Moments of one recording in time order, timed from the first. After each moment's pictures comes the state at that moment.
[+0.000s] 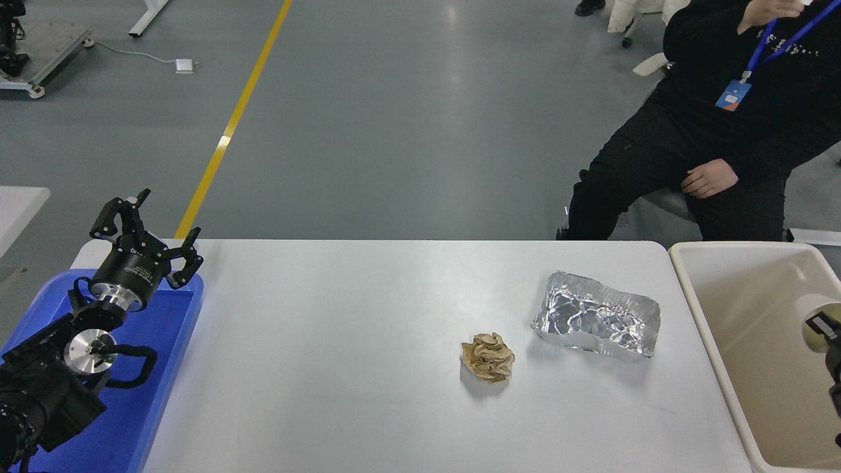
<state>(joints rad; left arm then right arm) -0.66 0.39 -0.64 -0.25 -0.12 -0.67 -0.44 0.60 -0.34 0.03 -0.08 -0.58 -0.21 0.25</state>
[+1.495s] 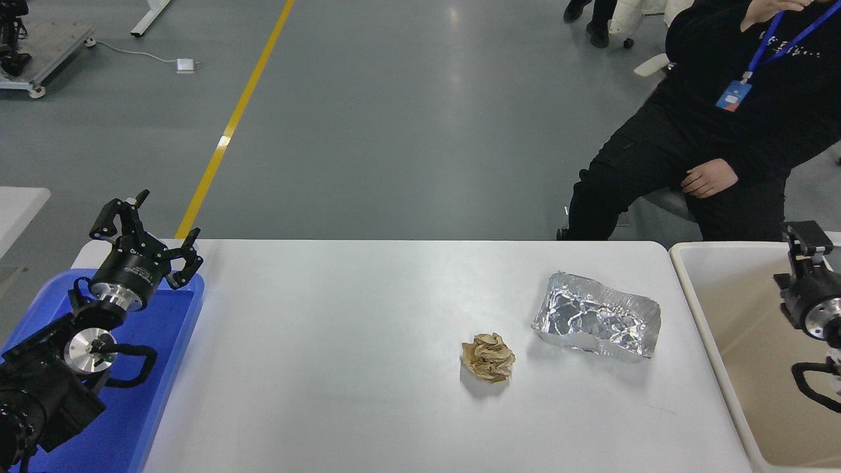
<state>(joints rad) -0.66 0.39 -0.64 -0.25 -0.12 -0.67 -0.44 0.53 -0.55 0.77 0.84 -0.40 -0.23 0.29</state>
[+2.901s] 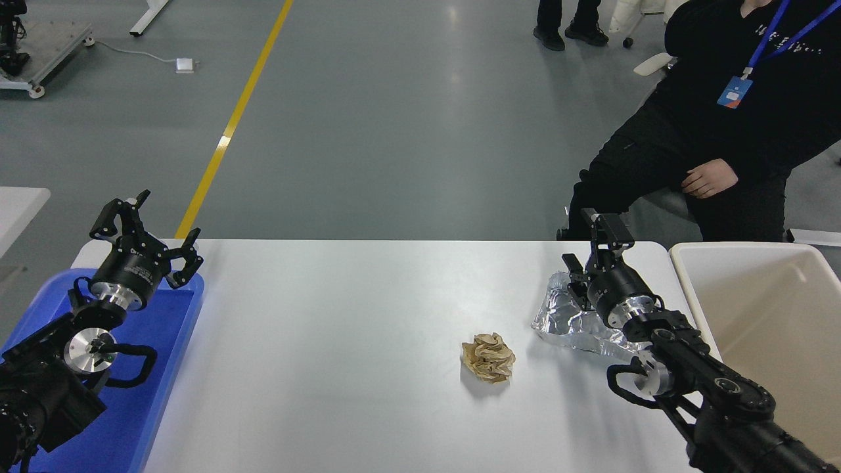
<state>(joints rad) -0.66 0.39 -0.64 -0.25 -0.12 -0.67 -0.44 0.50 -0.31 0.77 0.96 -0.87 -0.13 0.33</state>
